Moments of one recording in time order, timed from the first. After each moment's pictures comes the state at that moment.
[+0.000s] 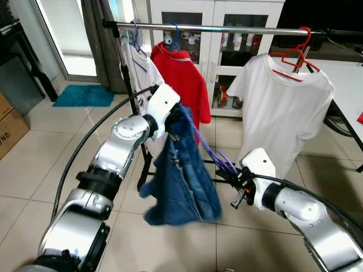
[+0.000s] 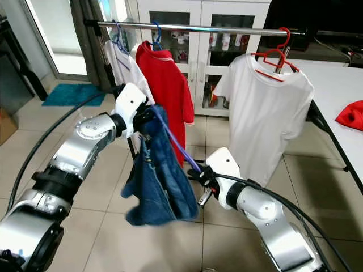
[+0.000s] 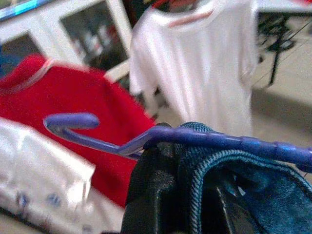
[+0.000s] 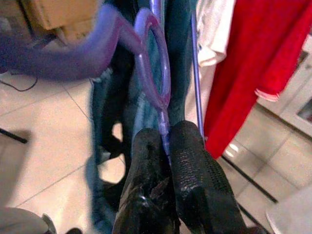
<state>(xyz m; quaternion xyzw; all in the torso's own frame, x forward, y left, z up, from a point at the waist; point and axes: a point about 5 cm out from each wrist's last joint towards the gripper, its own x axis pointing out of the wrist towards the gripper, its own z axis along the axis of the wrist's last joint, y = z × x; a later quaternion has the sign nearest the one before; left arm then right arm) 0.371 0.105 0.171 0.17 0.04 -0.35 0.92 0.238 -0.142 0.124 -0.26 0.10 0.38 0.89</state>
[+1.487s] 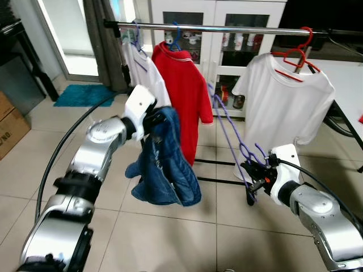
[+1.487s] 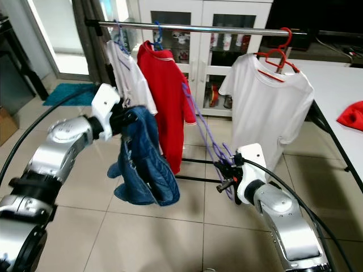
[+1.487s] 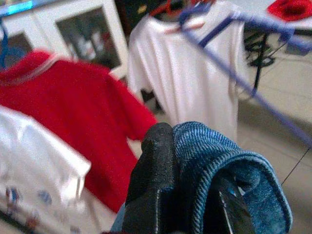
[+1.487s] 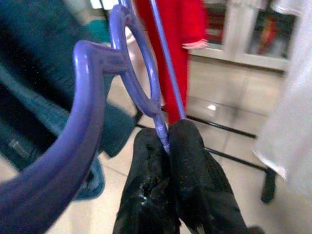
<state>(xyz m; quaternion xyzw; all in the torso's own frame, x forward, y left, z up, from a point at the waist) 0.358 0.148 0.164 0.13 0.03 -0.37 0.92 0.255 -0.191 0.101 -0.13 0.19 0.20 0.95</state>
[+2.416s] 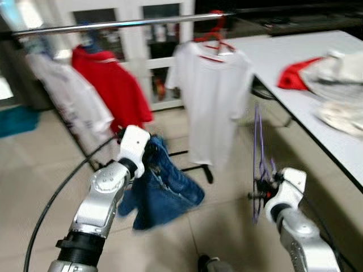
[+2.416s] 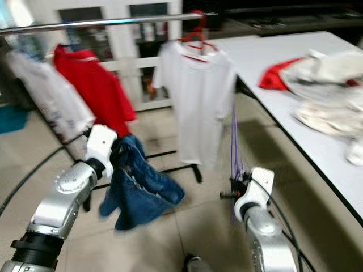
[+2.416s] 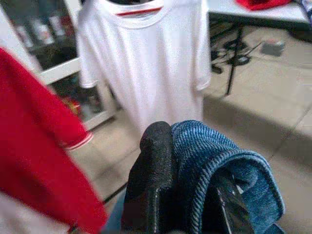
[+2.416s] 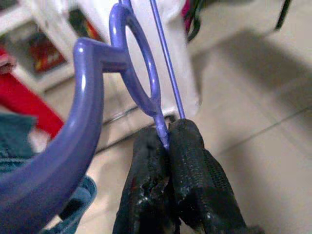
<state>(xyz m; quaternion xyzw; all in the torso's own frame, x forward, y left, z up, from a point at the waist) 0.303 0.143 0.118 0.07 0.06 -0.22 0.97 0.240 -0.191 0.058 -0.04 0.20 0.01 0.98</state>
